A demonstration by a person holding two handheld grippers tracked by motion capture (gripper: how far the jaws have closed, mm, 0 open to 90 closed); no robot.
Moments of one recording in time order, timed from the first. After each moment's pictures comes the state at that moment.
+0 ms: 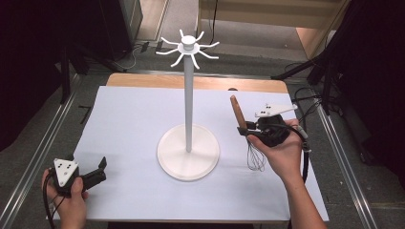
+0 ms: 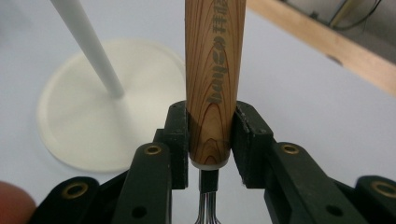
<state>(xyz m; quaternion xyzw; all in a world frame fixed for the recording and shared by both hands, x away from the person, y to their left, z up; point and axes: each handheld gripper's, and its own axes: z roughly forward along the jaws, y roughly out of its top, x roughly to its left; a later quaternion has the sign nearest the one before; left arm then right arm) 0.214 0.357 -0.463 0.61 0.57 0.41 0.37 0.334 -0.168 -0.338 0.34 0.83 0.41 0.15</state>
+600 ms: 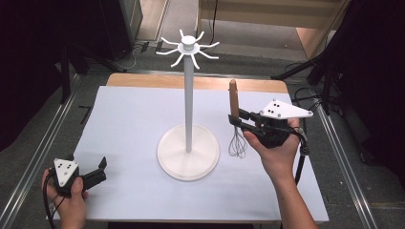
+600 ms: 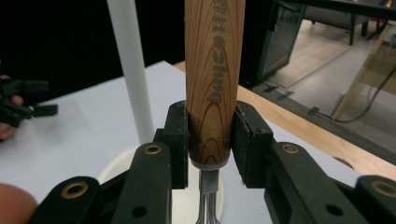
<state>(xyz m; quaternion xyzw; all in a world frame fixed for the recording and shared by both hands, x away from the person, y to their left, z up) 0.214 0.357 -0.463 0.61 0.57 0.41 0.37 0.307 -0.150 -0.301 0.29 0.76 0.55 0.19</state>
